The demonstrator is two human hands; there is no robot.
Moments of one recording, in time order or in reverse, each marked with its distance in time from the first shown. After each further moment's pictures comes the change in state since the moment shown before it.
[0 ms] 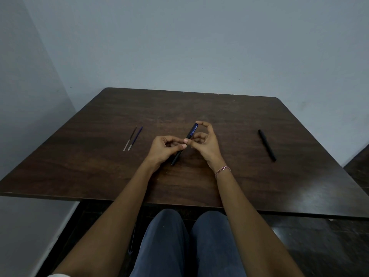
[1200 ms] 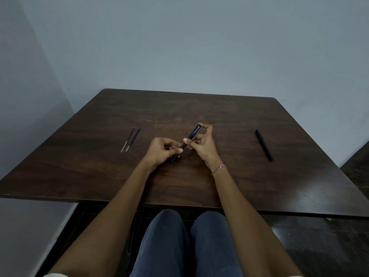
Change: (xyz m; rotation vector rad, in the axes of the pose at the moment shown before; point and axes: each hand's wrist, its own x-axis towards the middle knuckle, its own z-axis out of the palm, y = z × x) left_hand 0.001 -0.001 -0.001 0.092 -0.054 -0.081; right_hand 0.003 -0.002 0.000 -0.031 -0.016 0.065
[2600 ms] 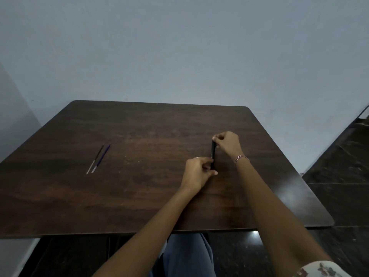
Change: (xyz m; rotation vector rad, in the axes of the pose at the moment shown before) left_hand 0.007 0.066 0.170 0.247 -0.029 0.133; right_hand 0.046 -0.032 -0.163 -0.745 0.228 0.182
